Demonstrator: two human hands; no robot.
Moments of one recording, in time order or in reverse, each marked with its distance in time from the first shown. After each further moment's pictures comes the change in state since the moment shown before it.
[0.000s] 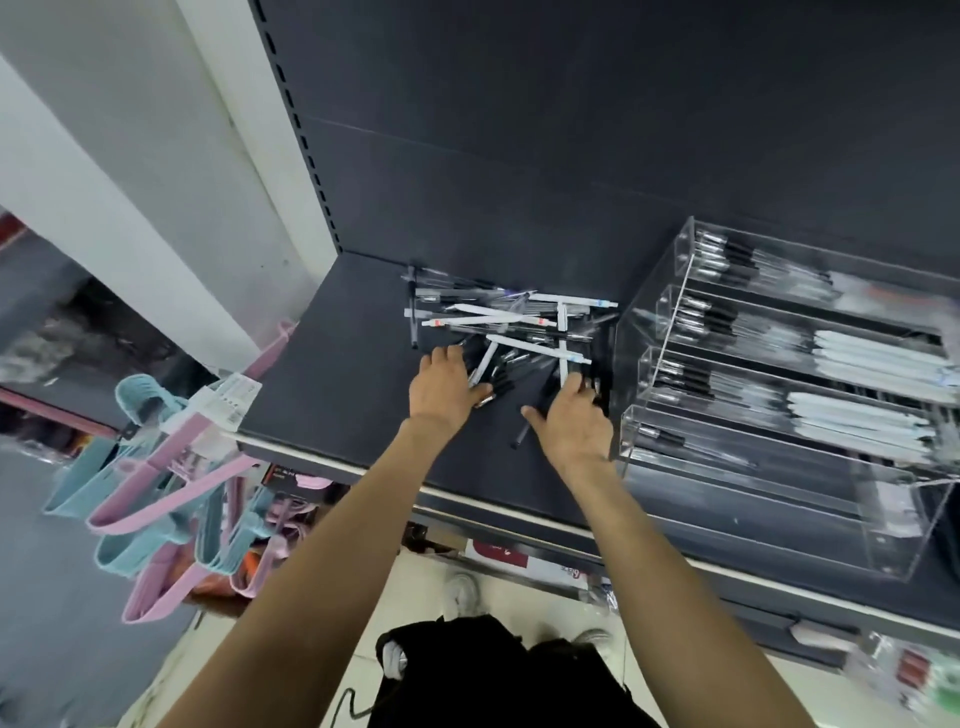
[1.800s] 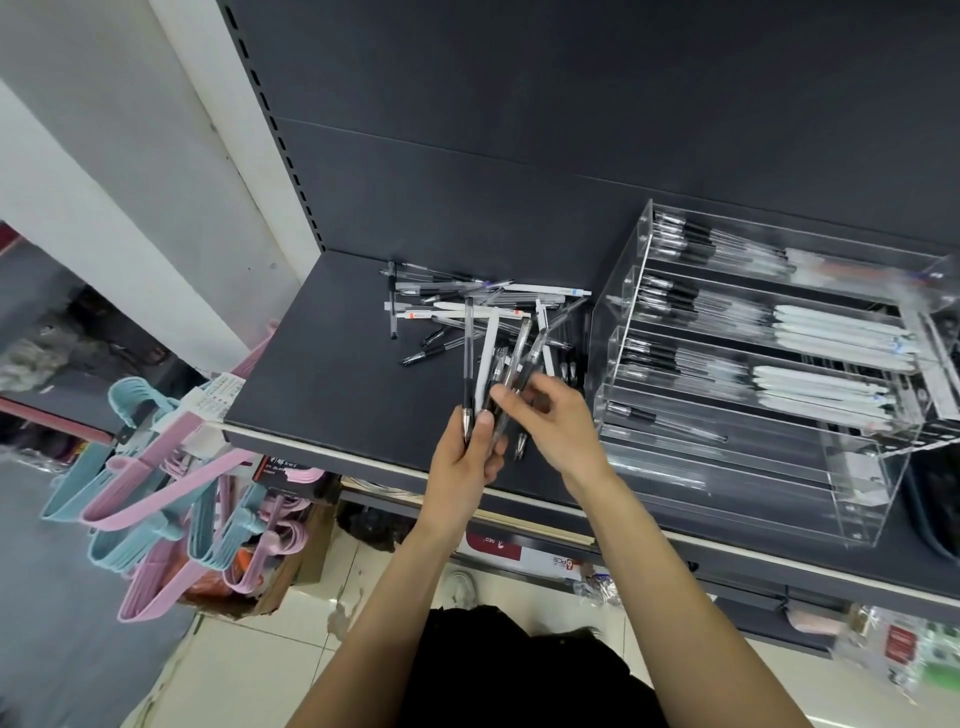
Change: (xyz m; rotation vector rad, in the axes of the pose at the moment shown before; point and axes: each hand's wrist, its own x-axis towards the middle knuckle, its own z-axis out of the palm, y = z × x) left_hand -0.144 0.051 -0.005 -1.334 -0.056 -0.006; right_hand -0.054 0.024 -0.029 1.013 -0.067 -0.280
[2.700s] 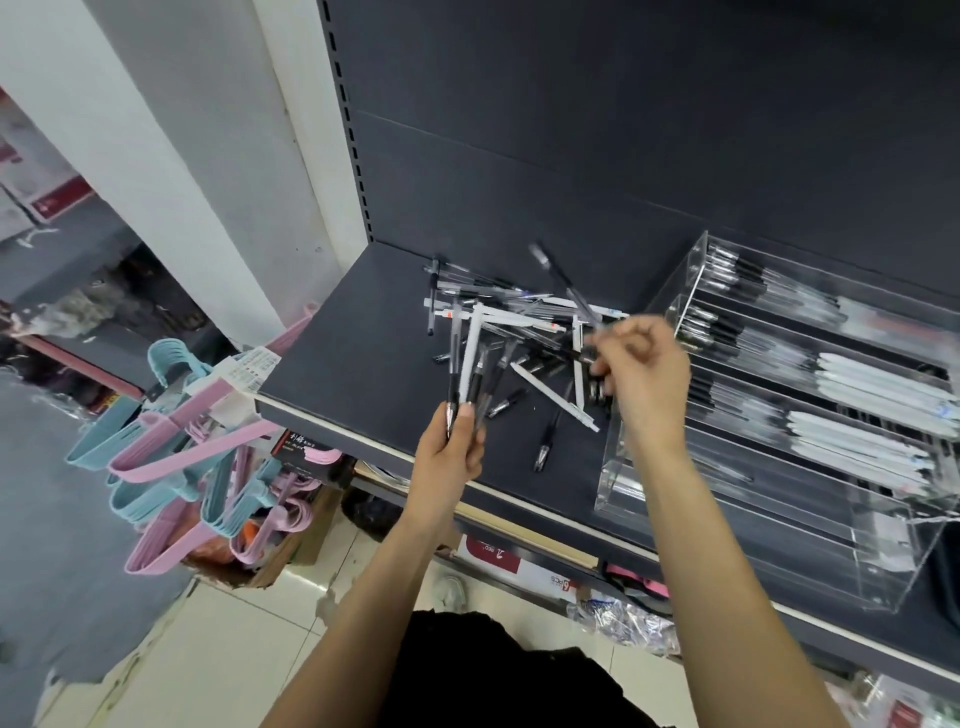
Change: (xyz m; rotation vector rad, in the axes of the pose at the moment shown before) left_hand 0.000 0.006 -0.028 -0.080 0.175 -0.001; right_hand 0.018 -0.057 -0.026 0.255 0.266 -0.076
